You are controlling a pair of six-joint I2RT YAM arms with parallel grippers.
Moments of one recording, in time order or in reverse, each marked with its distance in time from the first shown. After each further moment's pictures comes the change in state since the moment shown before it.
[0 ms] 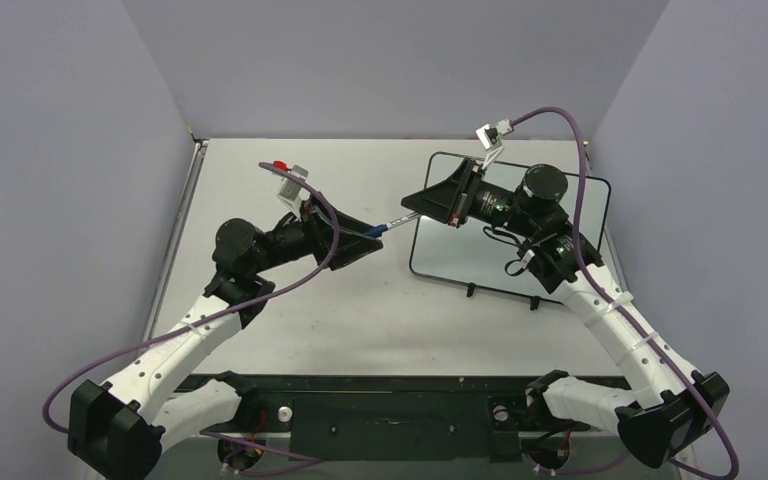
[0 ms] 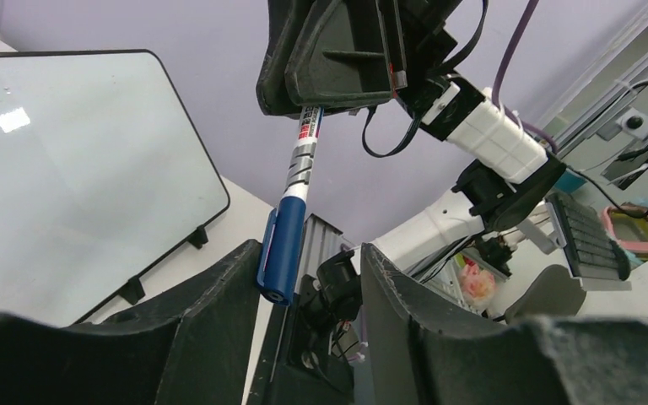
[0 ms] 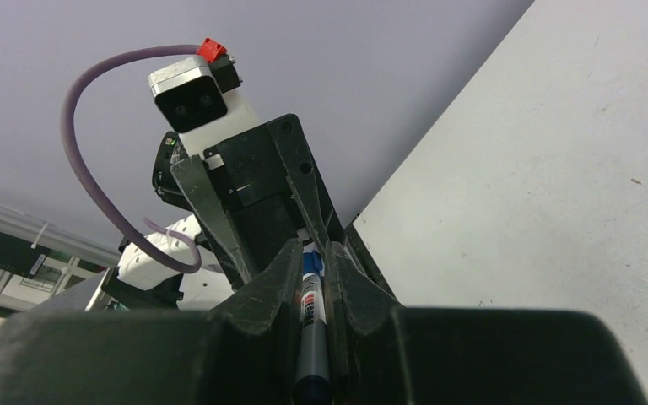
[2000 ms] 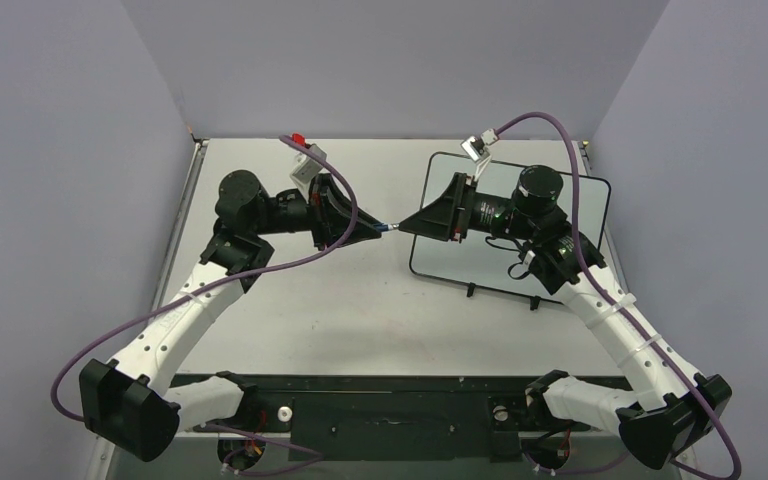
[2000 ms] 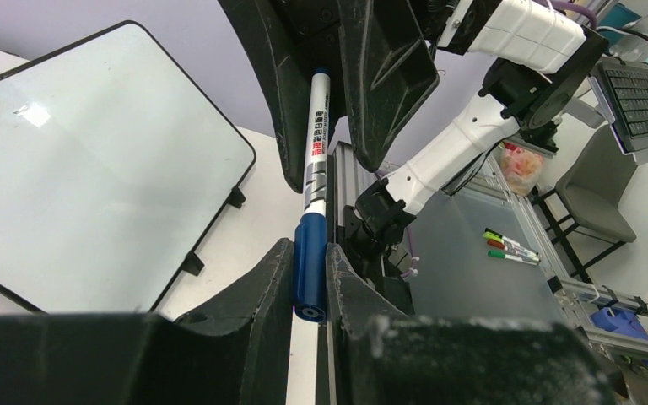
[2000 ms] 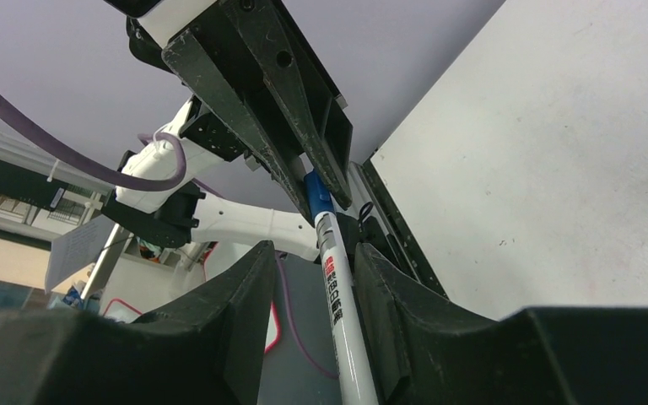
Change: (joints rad) left arm 0.085 0.153 0.274 -0.263 0.306 0.316; right arm 0.014 -0.012 0.014 -0.119 -0.151 -0.039
